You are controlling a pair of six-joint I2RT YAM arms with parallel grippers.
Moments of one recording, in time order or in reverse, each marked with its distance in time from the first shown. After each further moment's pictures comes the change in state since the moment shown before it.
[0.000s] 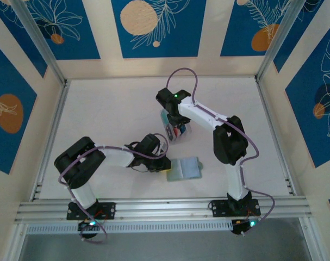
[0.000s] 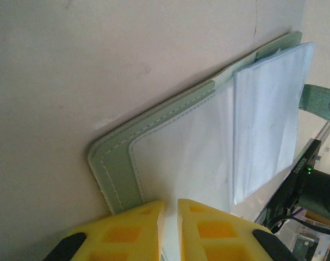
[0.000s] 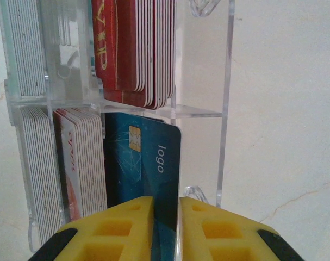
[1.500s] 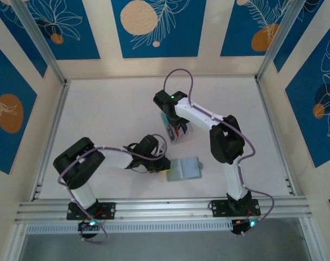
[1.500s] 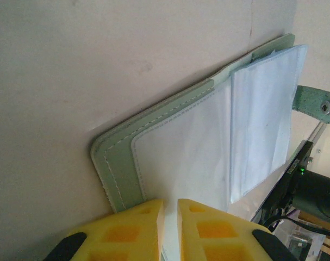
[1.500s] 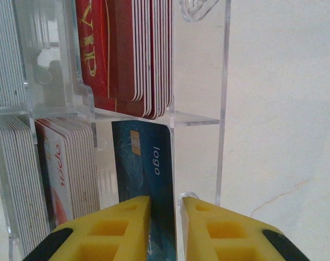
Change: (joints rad) left arm 0.002 -0.011 -0.037 0.061 0.003 -0.026; right arm 0.016 0.039 0.016 -0.013 0.100 -0.015
